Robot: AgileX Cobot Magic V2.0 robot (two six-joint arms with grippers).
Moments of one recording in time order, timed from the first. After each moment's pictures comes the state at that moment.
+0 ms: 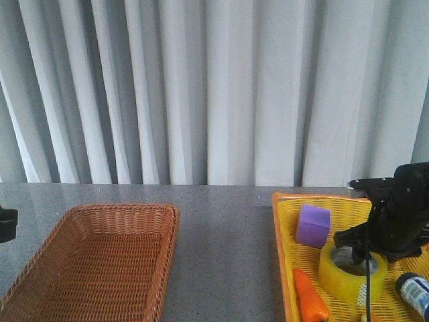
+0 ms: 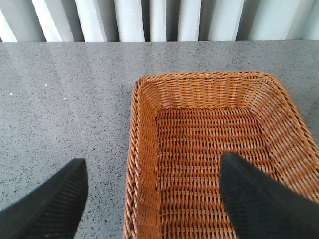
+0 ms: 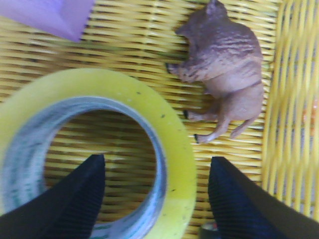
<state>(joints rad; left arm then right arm) -0.01 1.14 -0.98 0.05 0.42 -0.13 0.01 1.95 -1.62 -0.13 0.91 0.07</state>
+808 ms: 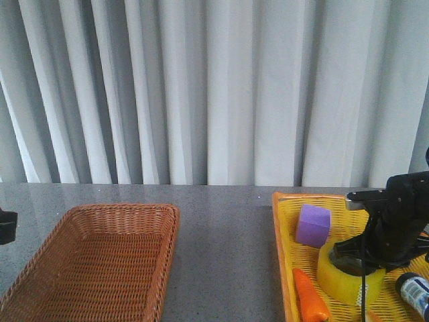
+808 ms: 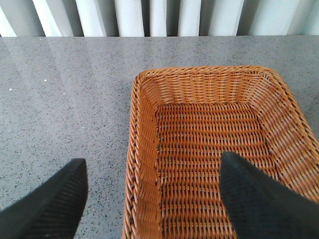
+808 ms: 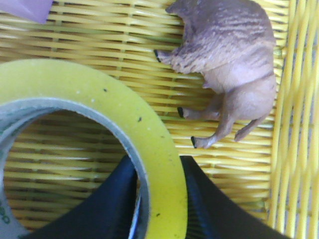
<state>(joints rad) -0.01 1.14 -0.98 0.05 0.43 -0.13 0.01 2.01 -1.64 -0.14 0.92 0.09</state>
